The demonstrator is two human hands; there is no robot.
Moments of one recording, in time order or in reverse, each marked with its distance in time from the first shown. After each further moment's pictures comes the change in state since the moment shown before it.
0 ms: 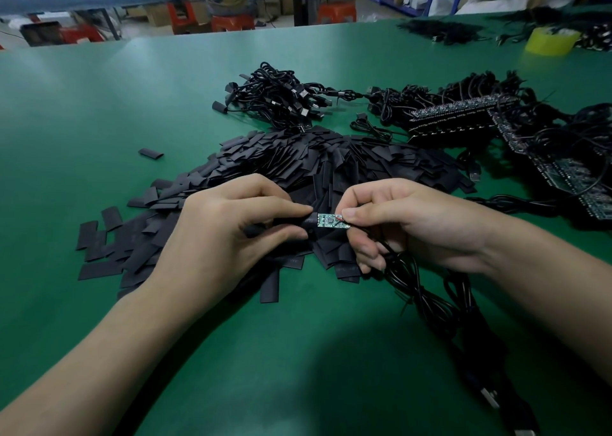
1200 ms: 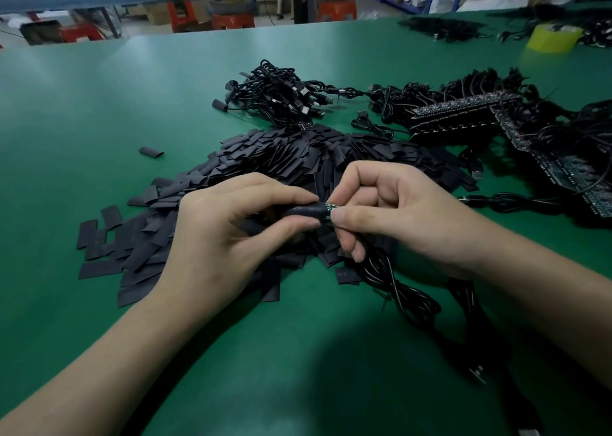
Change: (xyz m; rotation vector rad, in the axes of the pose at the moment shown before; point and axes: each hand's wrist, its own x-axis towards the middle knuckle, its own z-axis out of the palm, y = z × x) left_hand 0.001 0.017 0.001 -0.134 0.103 -0.035; right_hand -0.004 -0.004 0.015 -0.179 0.161 -0.246
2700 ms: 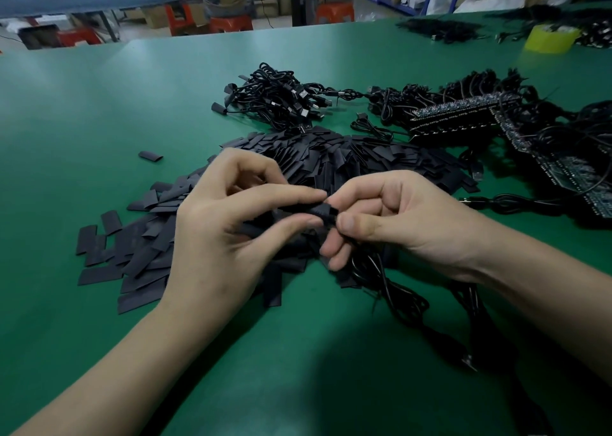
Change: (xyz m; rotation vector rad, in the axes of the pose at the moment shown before) left_hand -0.001 0.006 0.005 -0.008 0.110 -0.027; right_hand 0.000 0.005 0.000 0.235 -0.080 0.028
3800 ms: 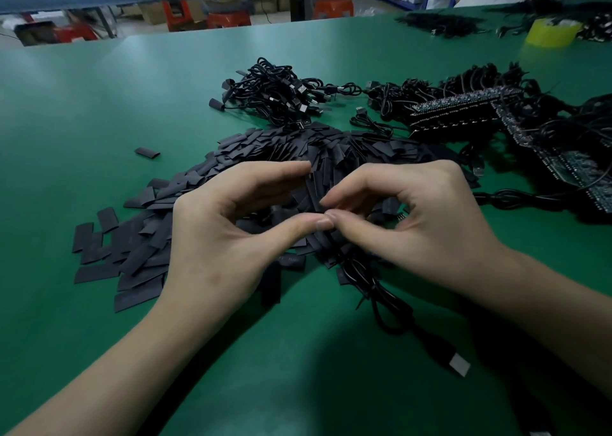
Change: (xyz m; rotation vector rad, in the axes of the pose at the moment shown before) left_hand 0.000 0.003 0.005 -0.324 0.011 -0.234; right_hand -0.007 -0.002 0.010 -0.934 0.338 -0.575
